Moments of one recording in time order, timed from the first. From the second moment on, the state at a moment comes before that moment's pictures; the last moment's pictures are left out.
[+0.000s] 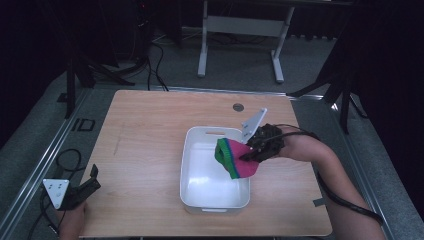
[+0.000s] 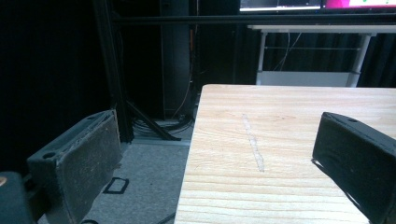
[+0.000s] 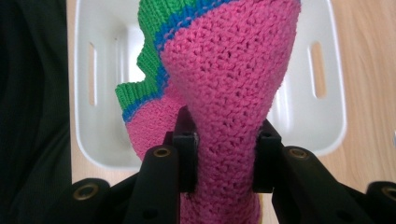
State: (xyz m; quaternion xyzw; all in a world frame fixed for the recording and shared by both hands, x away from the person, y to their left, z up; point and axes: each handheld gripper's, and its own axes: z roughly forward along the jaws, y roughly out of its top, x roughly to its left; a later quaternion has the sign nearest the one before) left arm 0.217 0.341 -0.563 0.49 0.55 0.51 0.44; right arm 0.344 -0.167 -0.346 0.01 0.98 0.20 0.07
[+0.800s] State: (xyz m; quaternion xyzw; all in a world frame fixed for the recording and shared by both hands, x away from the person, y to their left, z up) left arm 0.218 0.339 -0.563 0.50 0.55 0.51 0.44; right arm 0.348 -0.281 -0.354 0.11 0.97 0.19 0.11
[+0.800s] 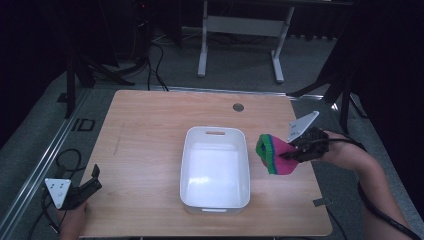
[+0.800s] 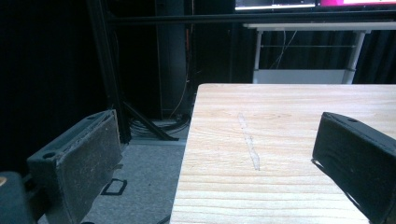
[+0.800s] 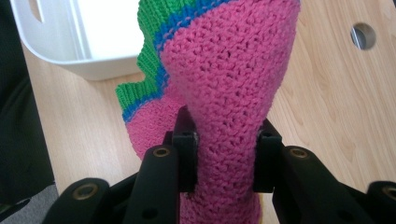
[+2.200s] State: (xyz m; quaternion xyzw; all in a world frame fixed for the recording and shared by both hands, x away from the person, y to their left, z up) left arm 0.218 0.338 -0.564 0.50 0.54 0.51 0.44; right arm 0.393 -0.294 -0.496 0.18 0.96 0.20 0.08
